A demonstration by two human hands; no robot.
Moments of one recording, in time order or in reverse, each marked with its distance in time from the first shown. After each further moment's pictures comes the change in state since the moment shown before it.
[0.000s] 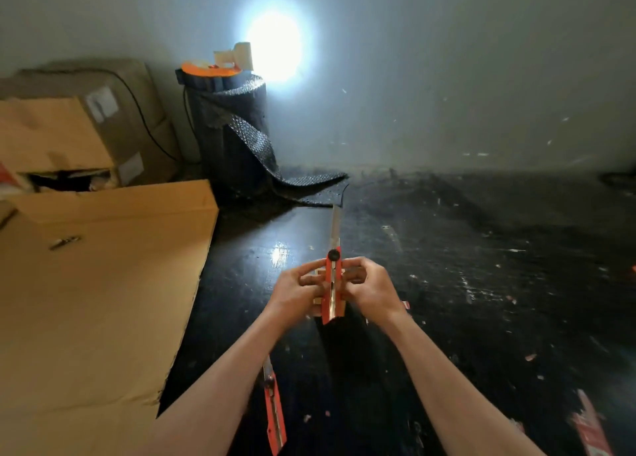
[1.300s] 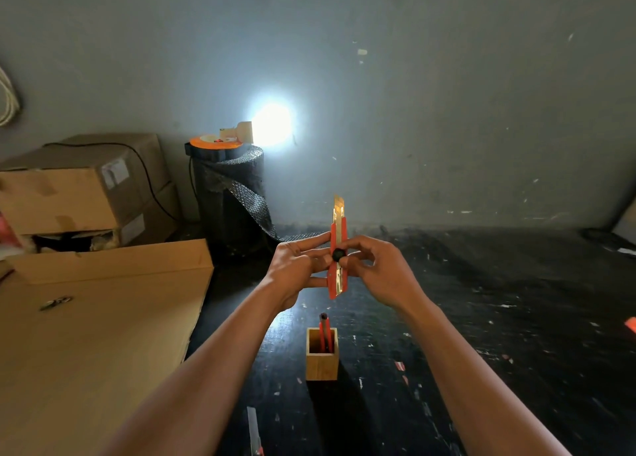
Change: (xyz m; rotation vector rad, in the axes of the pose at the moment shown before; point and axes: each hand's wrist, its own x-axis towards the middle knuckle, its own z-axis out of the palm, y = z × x) left_hand 0.026 0.139 0.018 -0.101 0.001 0.193; right_hand 0.024 -0.122 -0.062 -0.367 0.109 -0.361
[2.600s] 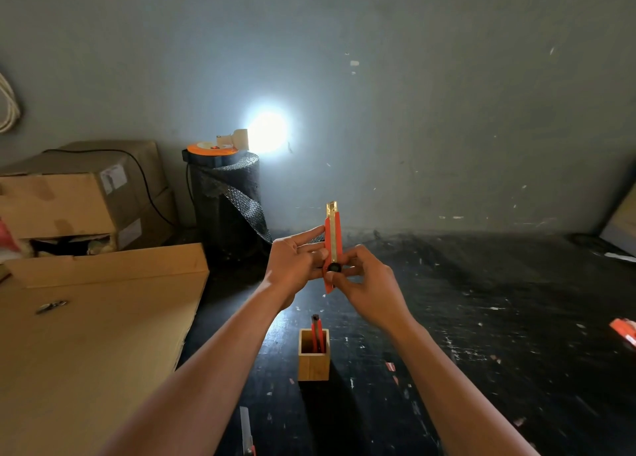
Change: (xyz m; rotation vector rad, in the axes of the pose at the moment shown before) left_hand -0.021 0.012 0.026 0.081 0.092 0.154; right_hand -0.037 -0.004 0.005 -0.006 0.084 0.039
